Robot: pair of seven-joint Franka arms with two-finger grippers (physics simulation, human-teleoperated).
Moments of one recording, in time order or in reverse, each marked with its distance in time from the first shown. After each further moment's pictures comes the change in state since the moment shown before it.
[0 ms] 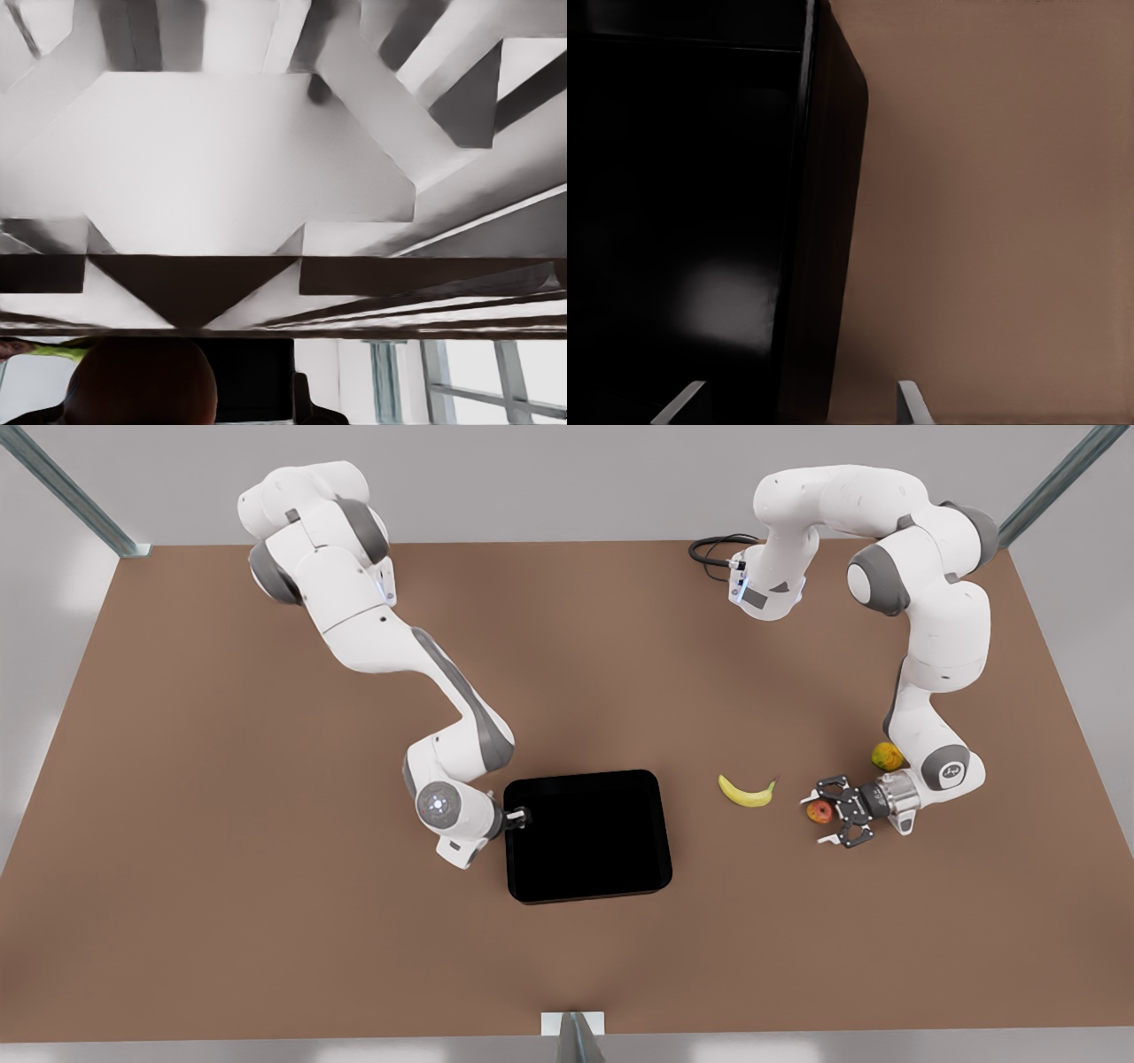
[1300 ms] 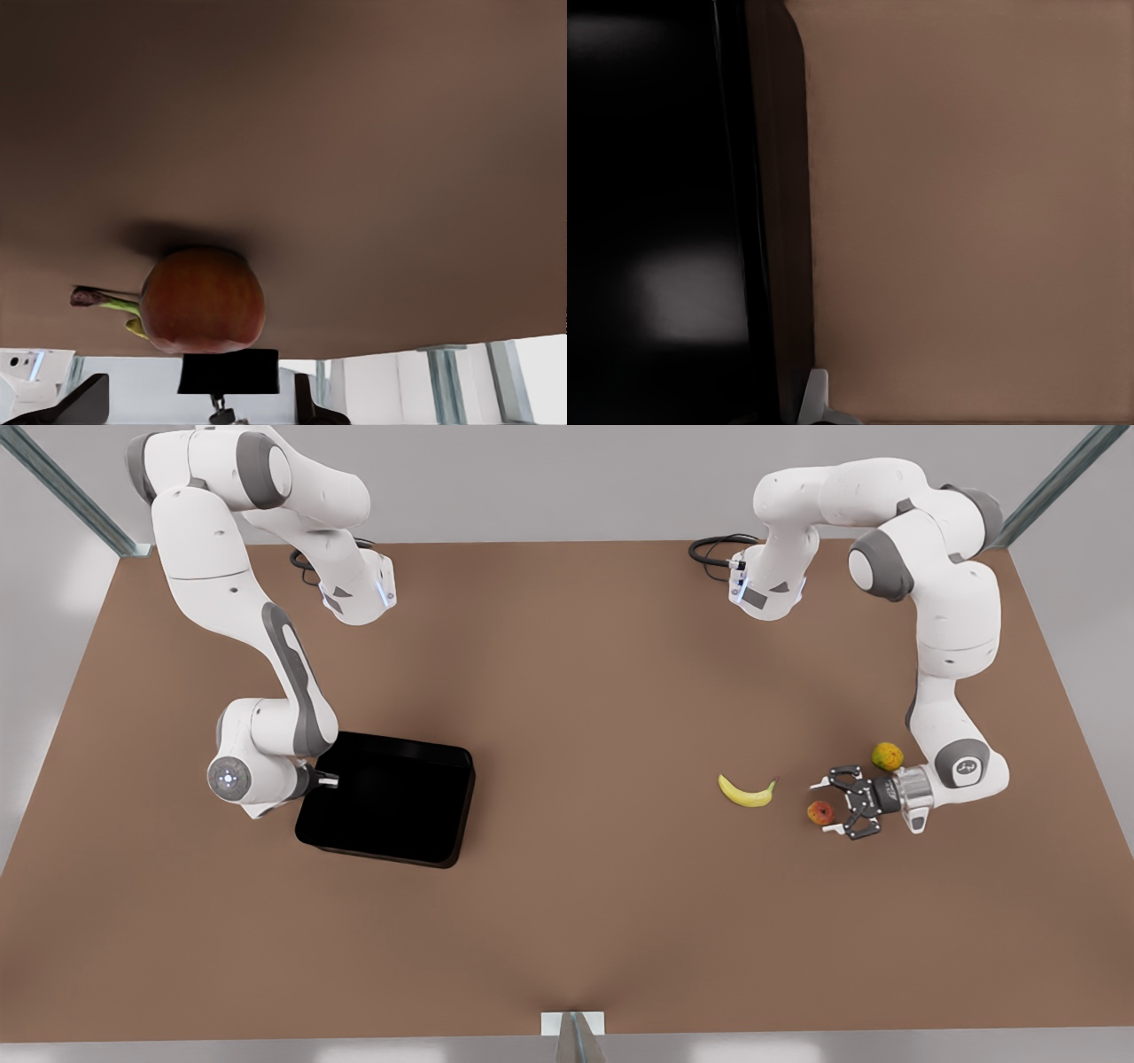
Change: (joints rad) left arm -0.031 -0.071 0.044 -0.001 0.169 -0.037 -0.031; right arm -0.403 -0.424 -0.132 -0.744 -0.164 0.019 -0.046
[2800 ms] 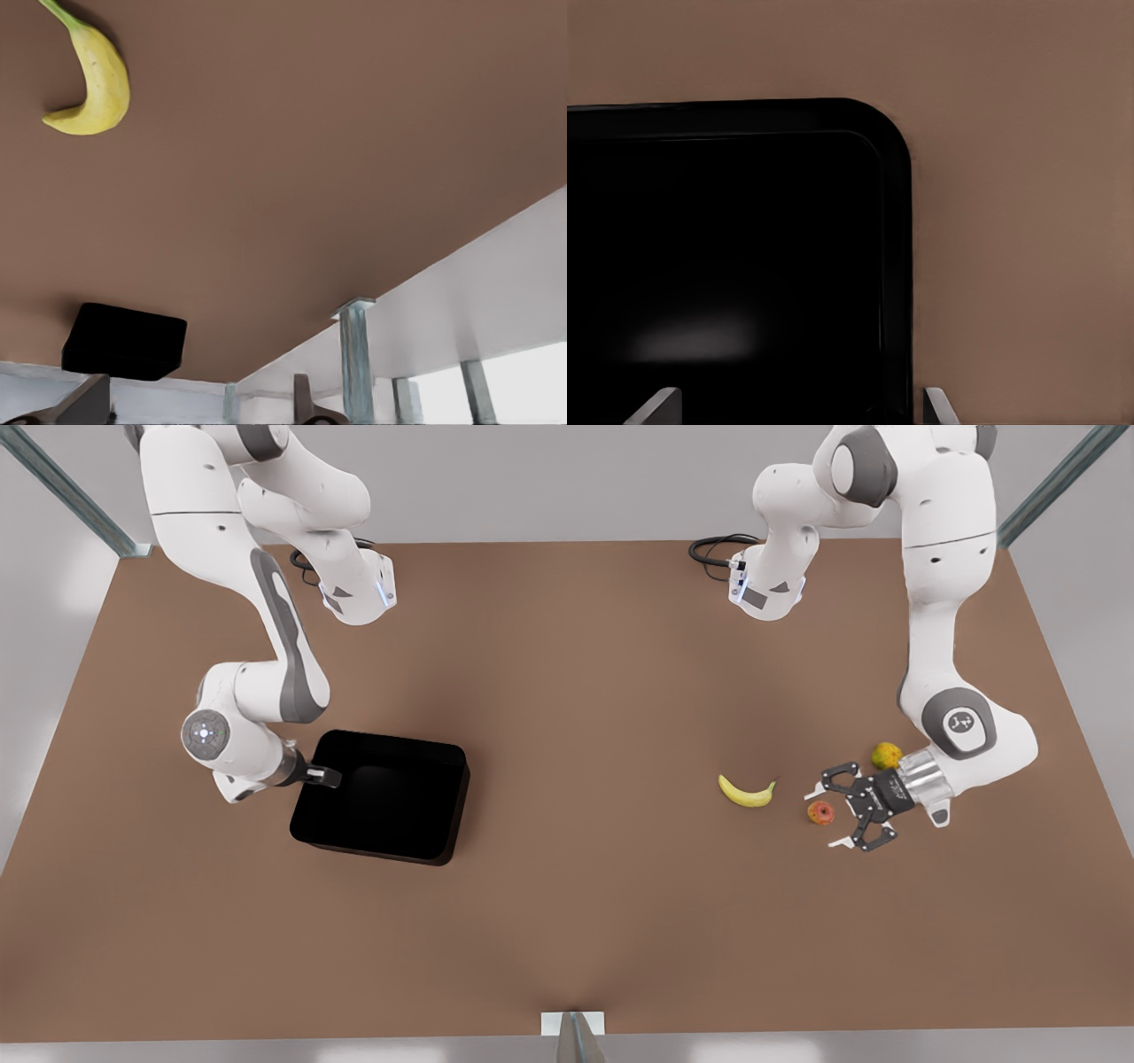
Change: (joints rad) left arm -0.241 -0.398 0.002 -0.099 -0.012 0.353 -0.510; right arm -0.006 -0.189 0.041 -0.049 0.002 0.038 0.074
